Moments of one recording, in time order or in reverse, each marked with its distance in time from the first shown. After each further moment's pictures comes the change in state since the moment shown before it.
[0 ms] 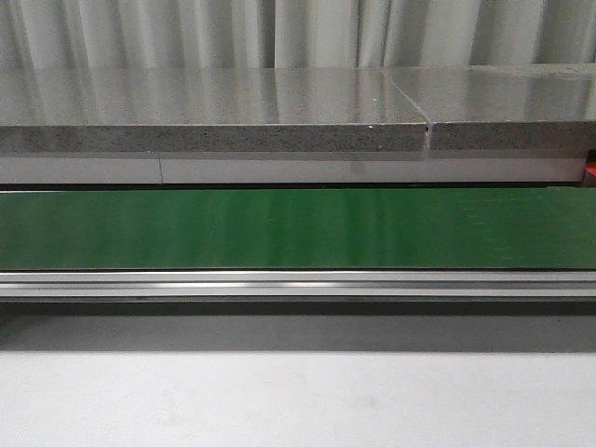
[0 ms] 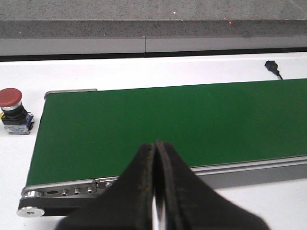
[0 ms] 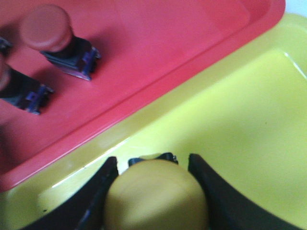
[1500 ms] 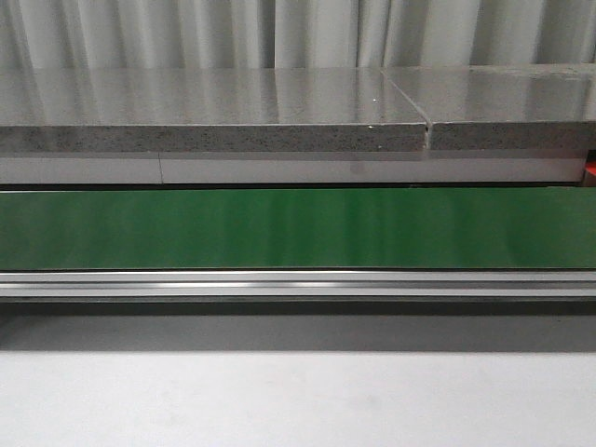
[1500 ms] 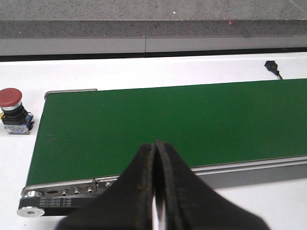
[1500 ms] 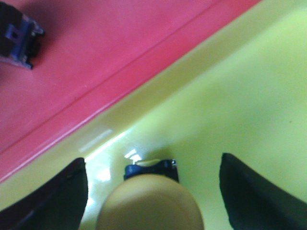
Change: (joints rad) left arm 0.000 0.000 0.000 0.000 0.000 0.000; right arm -0.002 0.185 -0.004 0.013 -0.133 0.000
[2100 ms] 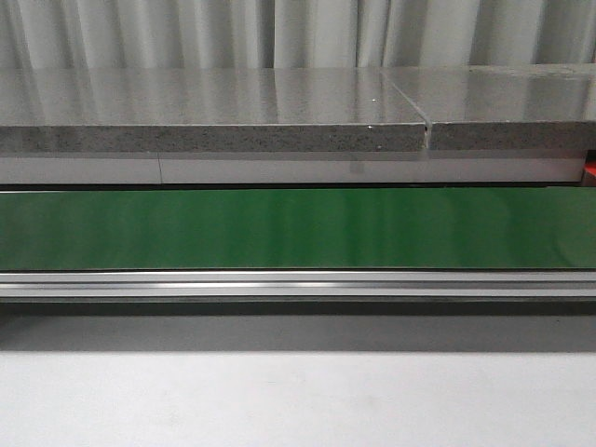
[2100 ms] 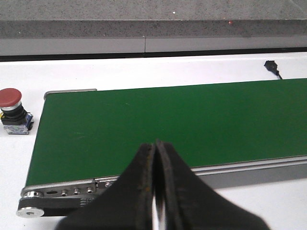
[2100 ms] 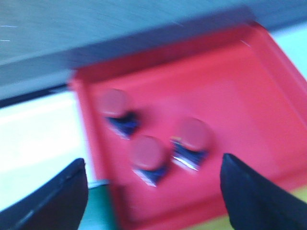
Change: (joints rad) left arm 0.000 0.000 0.000 0.000 0.000 0.000; right arm 0.340 -0.350 -0.074 0.009 0.044 -0.031
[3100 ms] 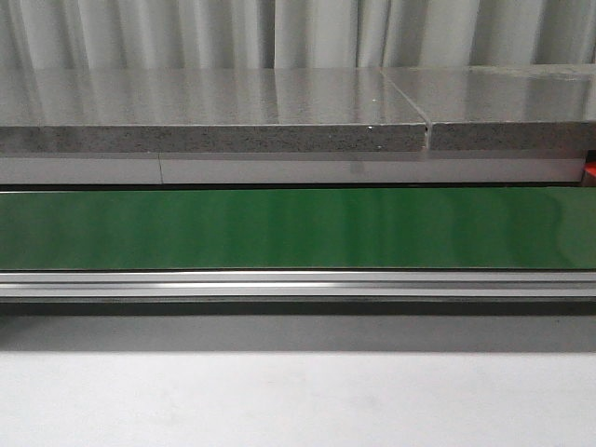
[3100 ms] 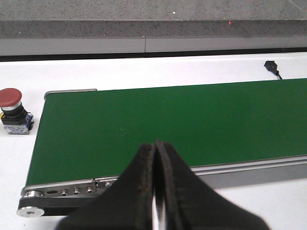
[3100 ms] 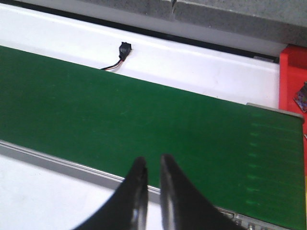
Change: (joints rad) left arm 0.000 0.000 0.000 0.000 0.000 0.000; right arm 0.425 -0.690 0.404 -0.003 0.234 -0.030
